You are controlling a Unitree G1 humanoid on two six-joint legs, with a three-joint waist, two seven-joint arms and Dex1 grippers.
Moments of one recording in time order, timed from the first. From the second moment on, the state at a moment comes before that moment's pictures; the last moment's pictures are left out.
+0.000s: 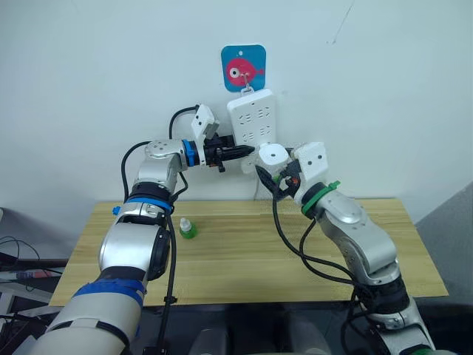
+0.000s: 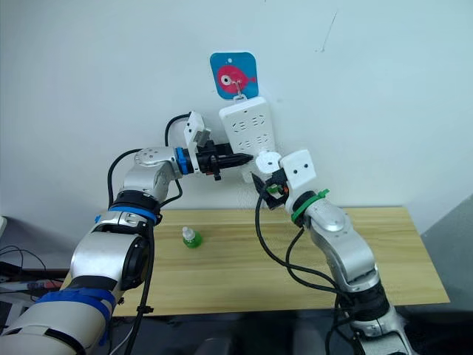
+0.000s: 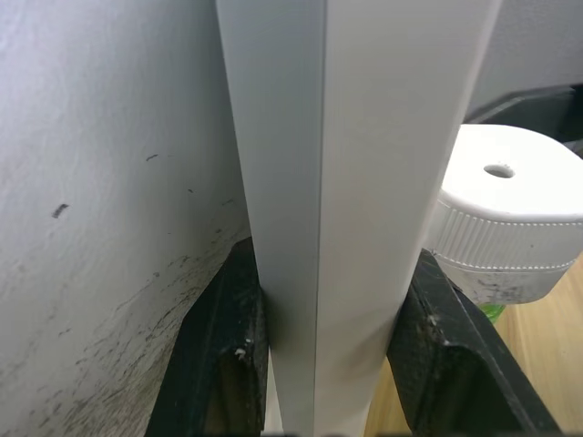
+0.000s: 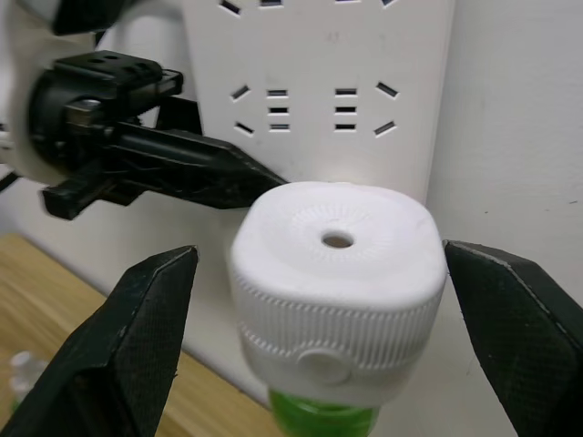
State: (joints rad) left arm -1.09 0.35 0.03 1.03 -0.19 -0.03 -1.22; right arm -0.45 -0.20 0.21 -0.34 0.18 0.62 0.19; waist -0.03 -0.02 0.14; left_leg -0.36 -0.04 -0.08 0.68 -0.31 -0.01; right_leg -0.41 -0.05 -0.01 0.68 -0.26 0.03
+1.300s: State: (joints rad) left arm -1.00 0.38 0.04 0.93 -0.19 -0.04 -1.19; right arm -0.32 -0.23 0.04 -0.51 0.26 0.72 0.30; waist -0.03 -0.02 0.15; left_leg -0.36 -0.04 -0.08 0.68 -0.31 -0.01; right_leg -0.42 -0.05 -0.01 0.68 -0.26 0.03
